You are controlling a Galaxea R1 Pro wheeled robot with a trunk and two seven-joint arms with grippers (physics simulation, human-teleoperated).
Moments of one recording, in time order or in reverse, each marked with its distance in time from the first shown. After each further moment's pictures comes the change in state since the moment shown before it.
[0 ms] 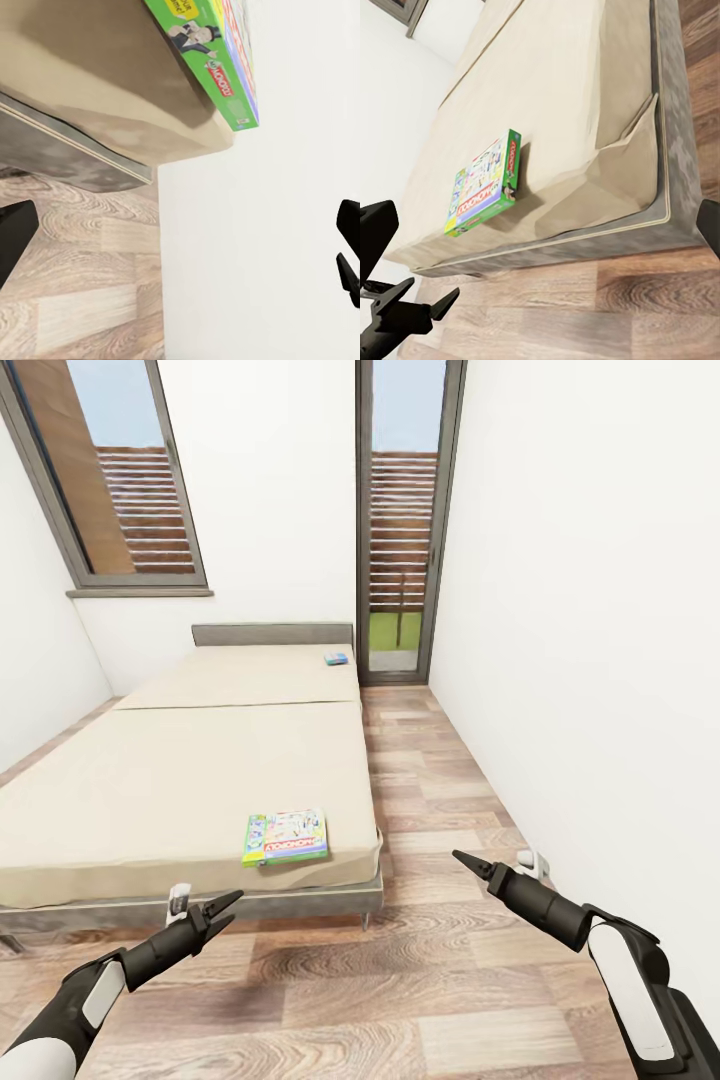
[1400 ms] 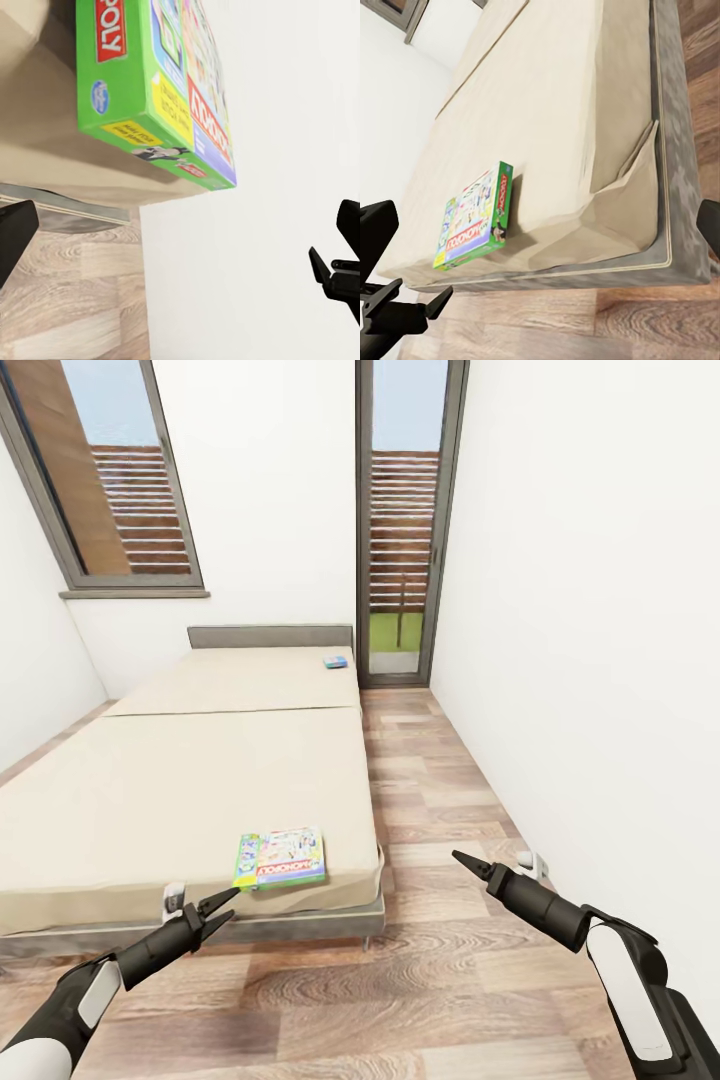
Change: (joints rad) left arm 0.000 0.011 0.001 0.000 0.000 0.001 -0.076; right arm 0.000 0.003 0.002 0.009 -0.001 -0.009 0.003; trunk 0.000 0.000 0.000
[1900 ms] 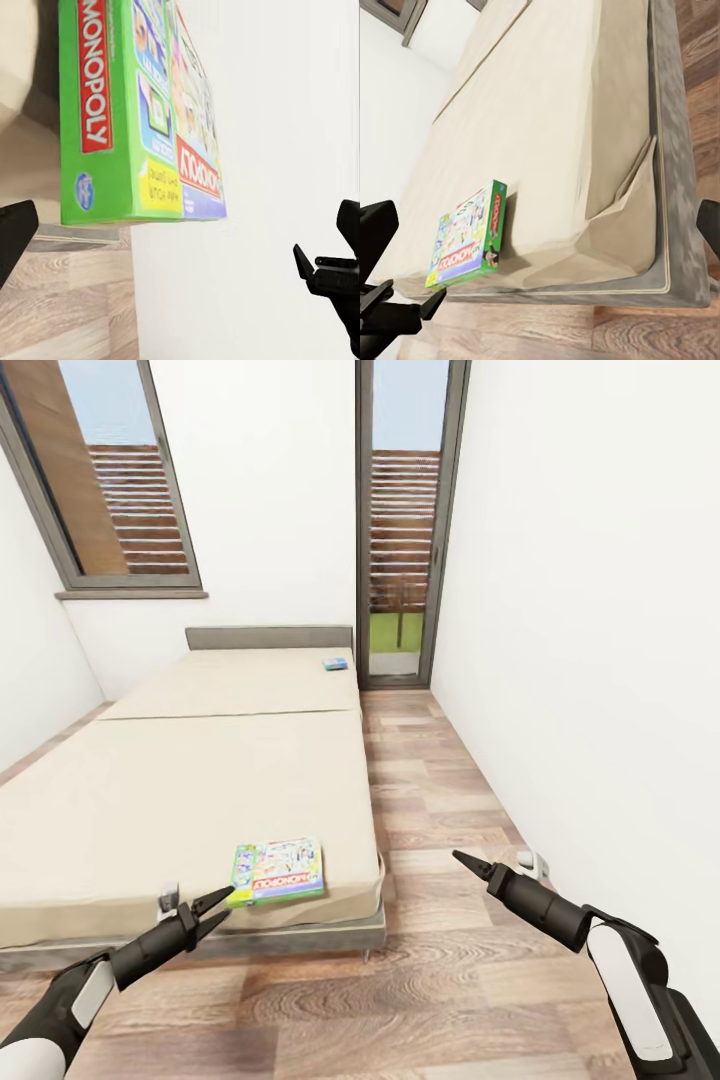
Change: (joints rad) left arm 0.000 0.016 0.000 -0.001 0.000 0.030 -0.040; right arm 0.000 -0.001 -0.002 0.000 0.001 0.000 0.000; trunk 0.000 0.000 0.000
